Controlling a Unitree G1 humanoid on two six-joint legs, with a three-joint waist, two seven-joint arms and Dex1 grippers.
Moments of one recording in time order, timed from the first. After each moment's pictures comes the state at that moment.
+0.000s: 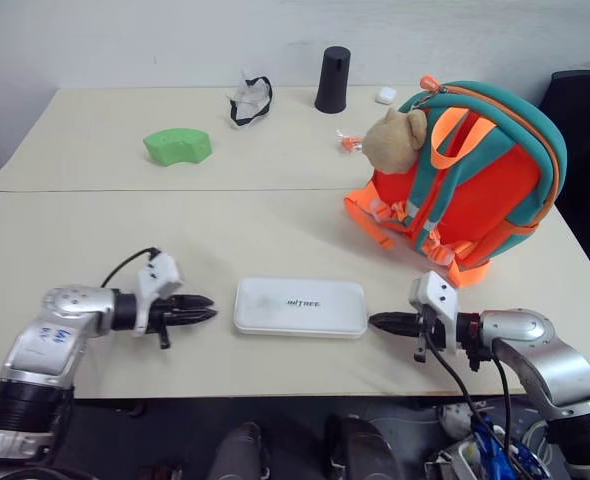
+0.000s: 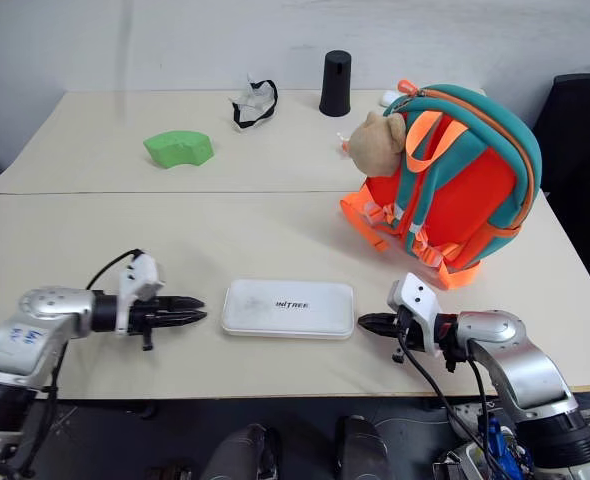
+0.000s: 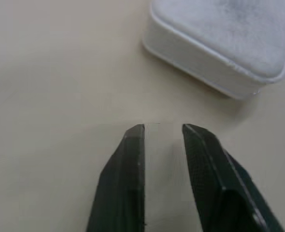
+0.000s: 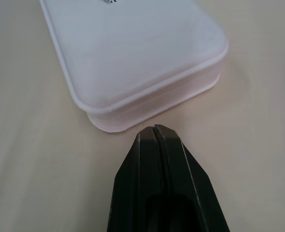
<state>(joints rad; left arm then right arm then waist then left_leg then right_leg) -0.30 0.88 0.06 0.02 -0.43 0.66 -1.11 -0.17 -0.75 0.06 -0.18 0.37 0.45 1.01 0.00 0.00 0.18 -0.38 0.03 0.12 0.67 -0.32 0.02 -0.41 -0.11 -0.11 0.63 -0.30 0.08</state>
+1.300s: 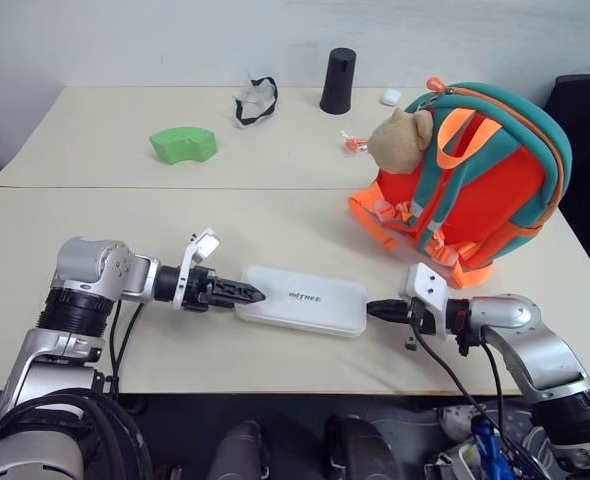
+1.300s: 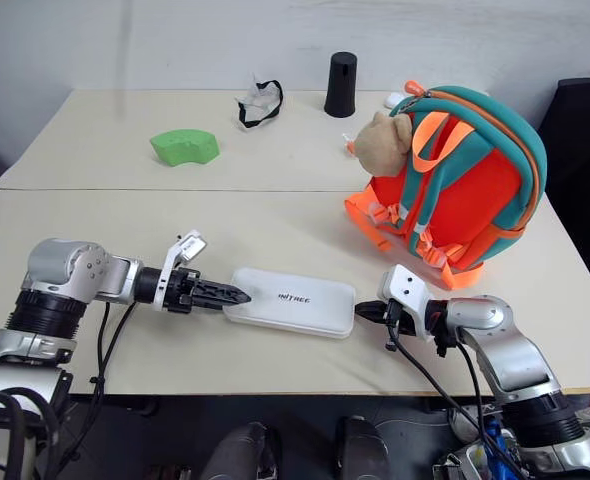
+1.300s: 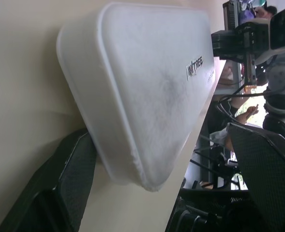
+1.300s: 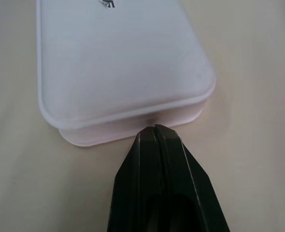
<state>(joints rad) -0.78 0.75 -0.19 0.33 -0.67 1.46 -1.03 -0.25 -0.71 0.11 -0.13 0.27 0.35 1.02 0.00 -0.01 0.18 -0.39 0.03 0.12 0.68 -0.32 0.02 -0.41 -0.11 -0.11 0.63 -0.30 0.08</state>
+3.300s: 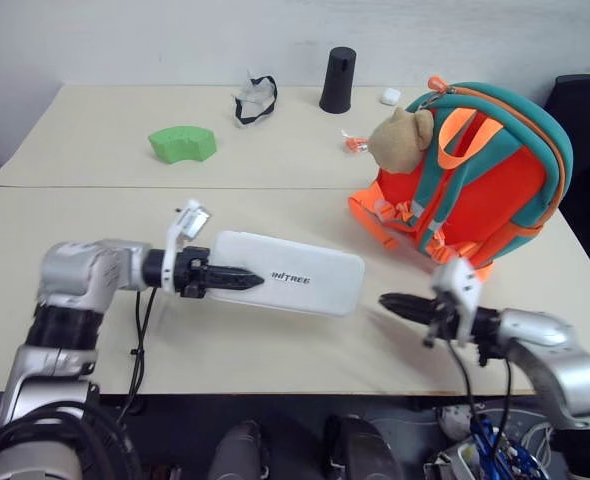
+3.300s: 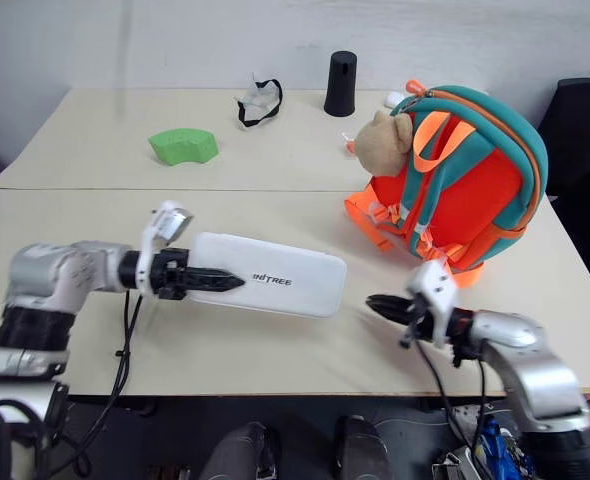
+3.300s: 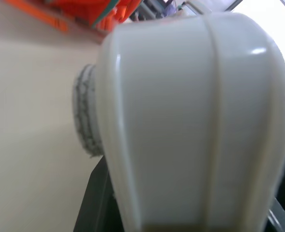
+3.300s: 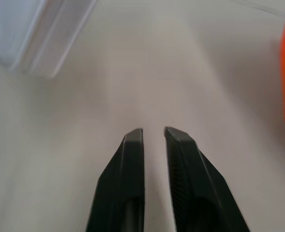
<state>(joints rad) -0.56 0.72 0.13 -0.06 -0.72 1.17 -1.24 -0.08 -0.73 -0.26 -0.32 0.59 0.60 0.93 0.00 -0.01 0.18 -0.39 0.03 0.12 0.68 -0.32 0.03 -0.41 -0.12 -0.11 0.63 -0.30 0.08</state>
